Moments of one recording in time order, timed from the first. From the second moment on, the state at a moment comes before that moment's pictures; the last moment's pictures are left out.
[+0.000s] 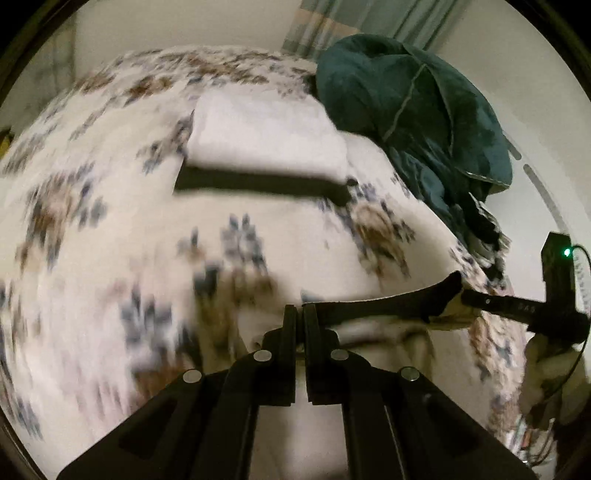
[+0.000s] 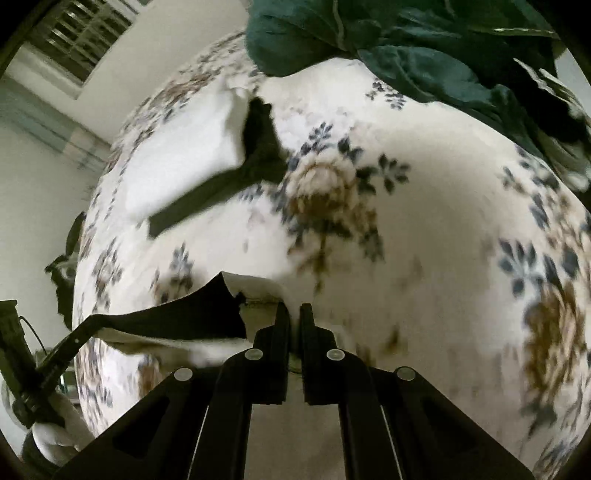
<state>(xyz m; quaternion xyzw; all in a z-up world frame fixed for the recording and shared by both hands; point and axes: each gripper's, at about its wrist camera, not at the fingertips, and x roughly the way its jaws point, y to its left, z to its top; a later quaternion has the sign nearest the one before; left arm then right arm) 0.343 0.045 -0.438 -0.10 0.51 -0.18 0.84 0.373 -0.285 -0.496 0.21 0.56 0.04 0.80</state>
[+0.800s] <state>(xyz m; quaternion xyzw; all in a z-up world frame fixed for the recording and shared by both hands) 0.294 0.091 -0.526 -0.28 0.61 -0.07 0.74 0.229 -0.348 -0.584 0.41 0.62 0.03 0.66</state>
